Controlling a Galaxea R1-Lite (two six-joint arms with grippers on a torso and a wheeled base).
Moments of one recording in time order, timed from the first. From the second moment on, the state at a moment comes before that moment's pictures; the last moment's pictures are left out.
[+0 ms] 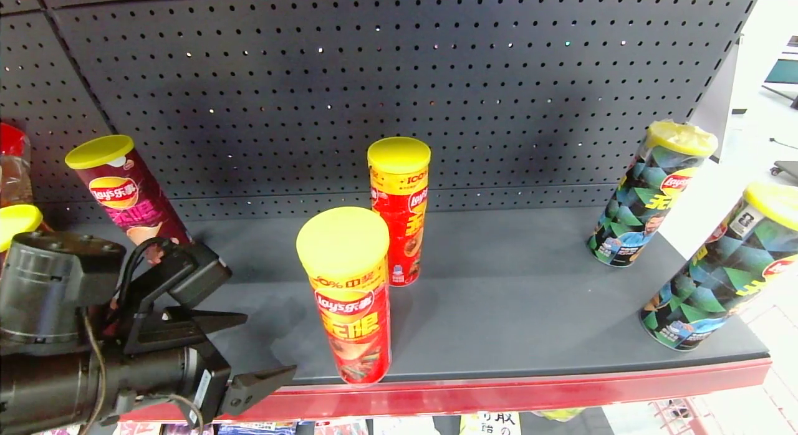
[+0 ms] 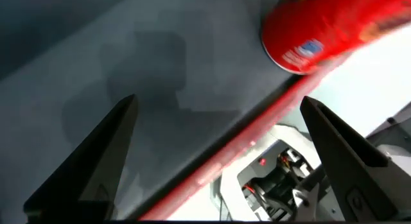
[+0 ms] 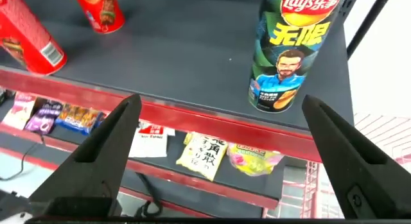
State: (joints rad) left arm -0.43 1.34 -0.54 -0.14 -0.22 0.12; right arm 0.33 0.41 -0.44 0.17 -0.02 0.01
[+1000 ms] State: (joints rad) left arm -0.47 1.52 -0.65 -0.16 -0.22 0.12; right arm 0.32 0.40 -0.43 0.17 -0.04 0.03
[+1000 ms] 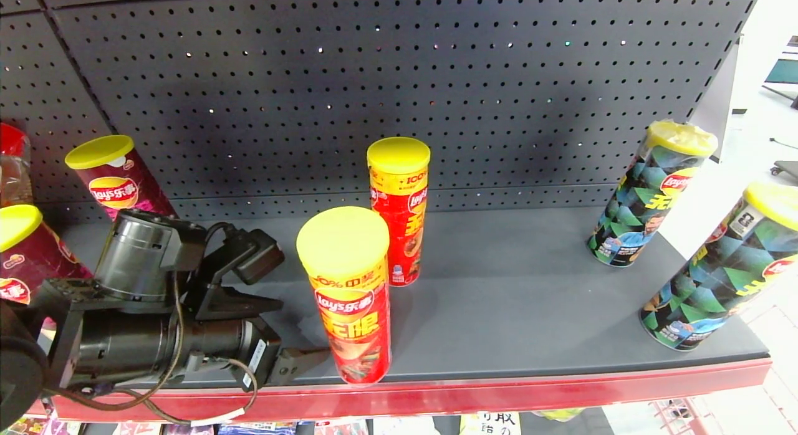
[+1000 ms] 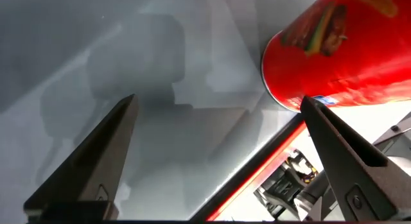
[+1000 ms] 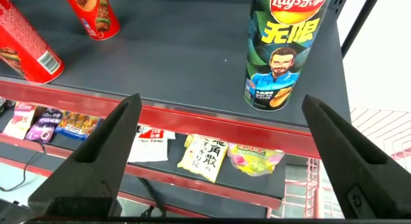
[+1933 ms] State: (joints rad) left arm -0.50 1.57 -0.69 -0.19 -0.22 0.12; right arm 0.32 0.40 -0.43 0.17 -0.04 0.03
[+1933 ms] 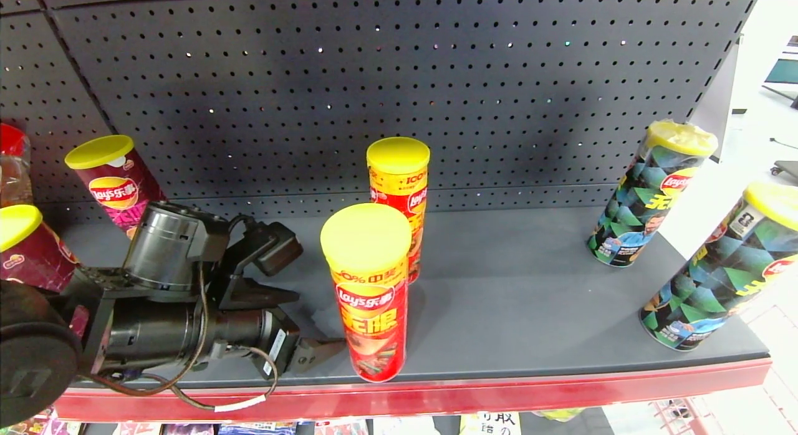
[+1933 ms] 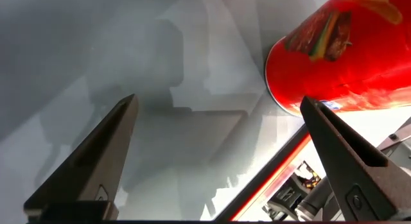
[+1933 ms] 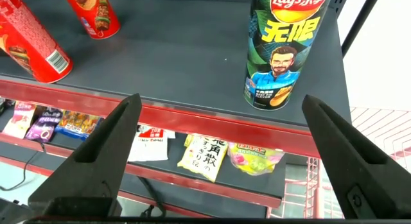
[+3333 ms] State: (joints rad) left arm -0.53 1.59 -0.71 -0.19 -0.22 0.12; right arm 0.32 0.40 -0.43 0.17 -0.04 0.03
